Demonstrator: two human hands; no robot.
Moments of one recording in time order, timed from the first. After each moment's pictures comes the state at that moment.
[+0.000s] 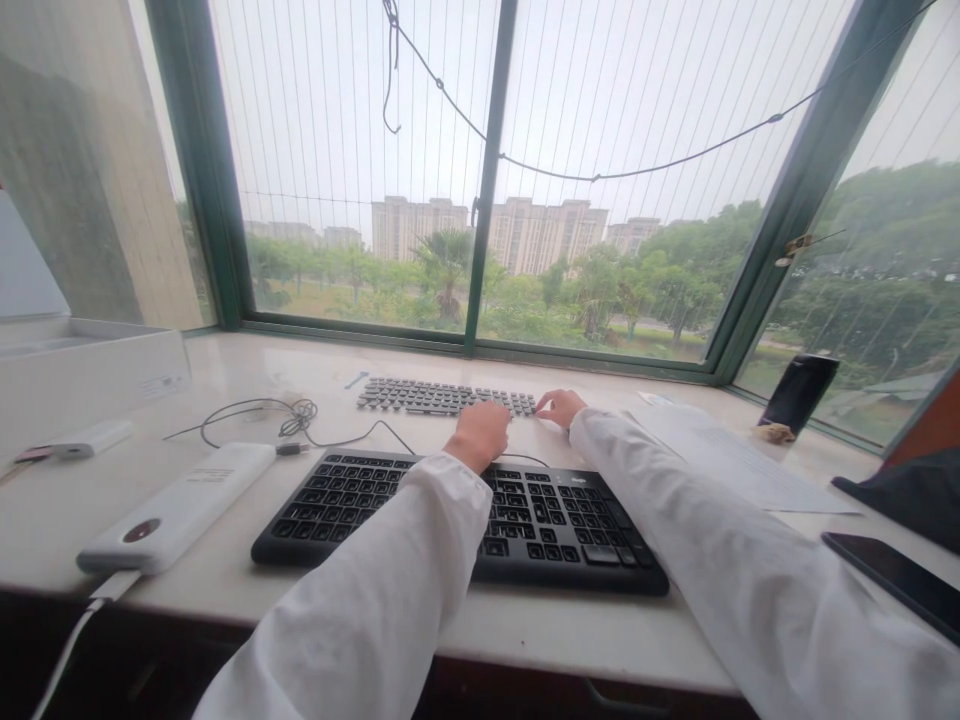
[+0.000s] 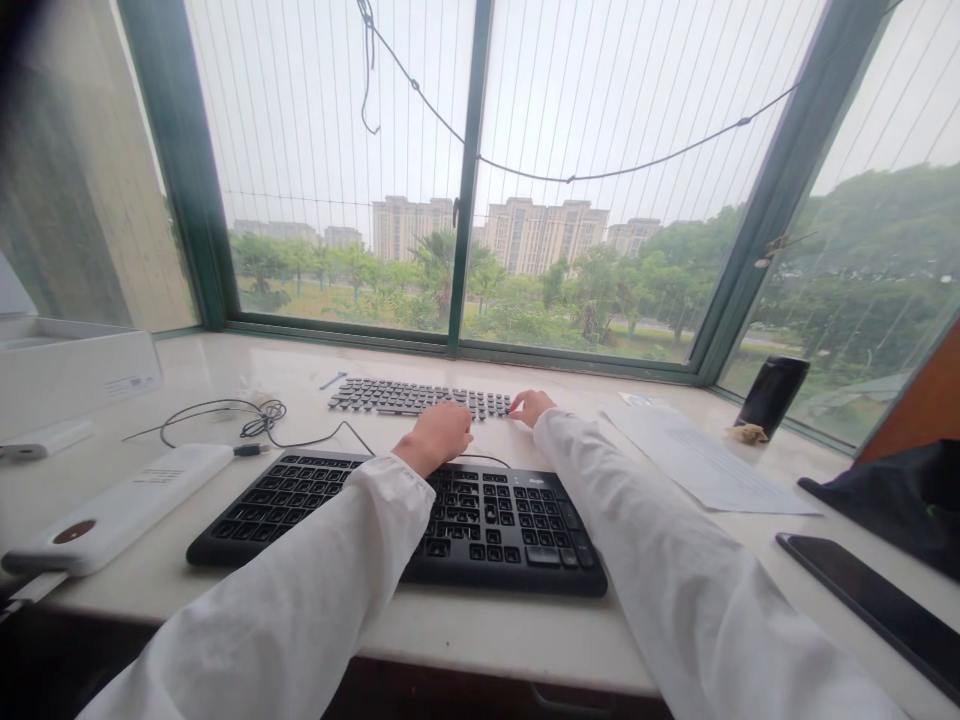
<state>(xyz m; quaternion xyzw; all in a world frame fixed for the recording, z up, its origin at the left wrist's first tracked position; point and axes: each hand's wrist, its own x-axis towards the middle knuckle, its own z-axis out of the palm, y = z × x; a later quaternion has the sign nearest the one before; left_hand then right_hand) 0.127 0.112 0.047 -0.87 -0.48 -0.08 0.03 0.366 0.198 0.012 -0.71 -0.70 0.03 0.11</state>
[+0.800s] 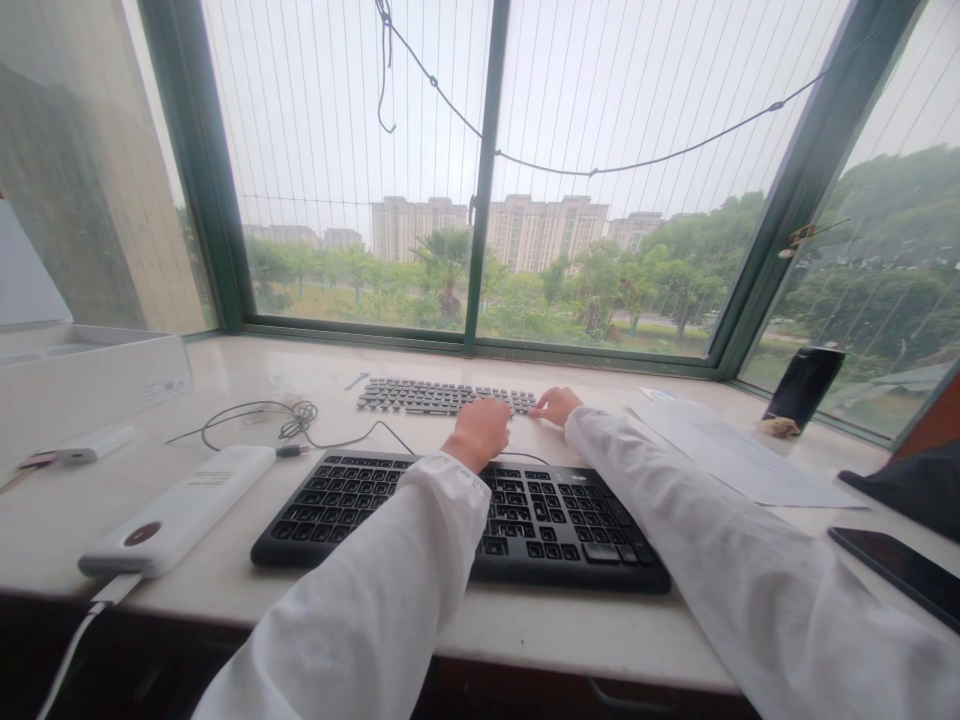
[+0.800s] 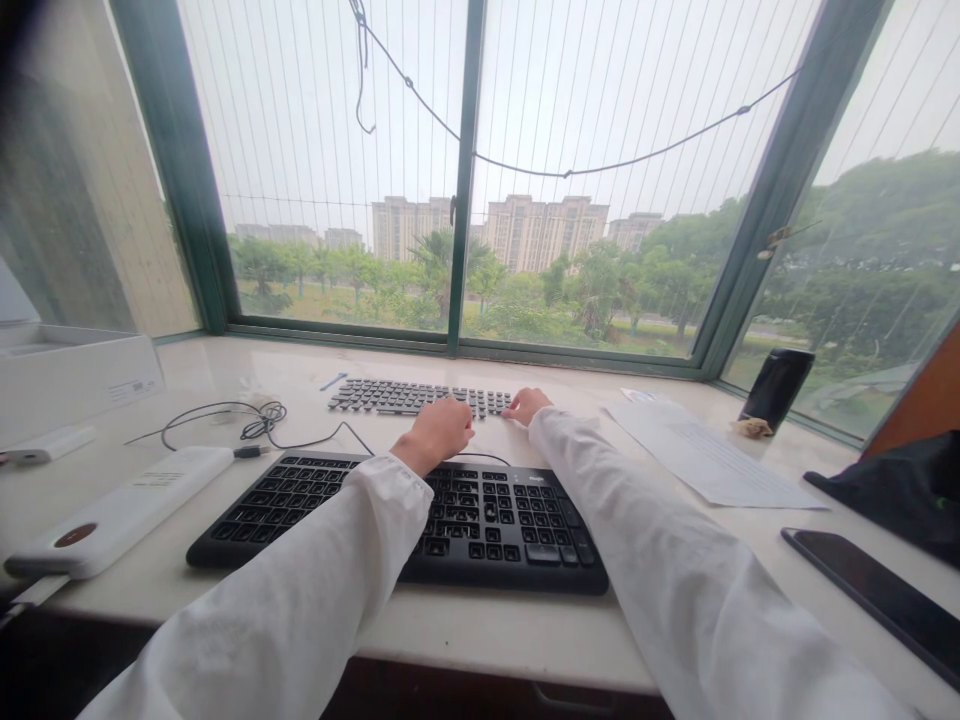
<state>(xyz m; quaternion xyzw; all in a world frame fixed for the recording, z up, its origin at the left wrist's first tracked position) 0.128 0.111 0.048 -0.86 -0.49 -0.09 0.03 0.356 0.198 0.011 -0.72 -0.67 0.00 0.15</state>
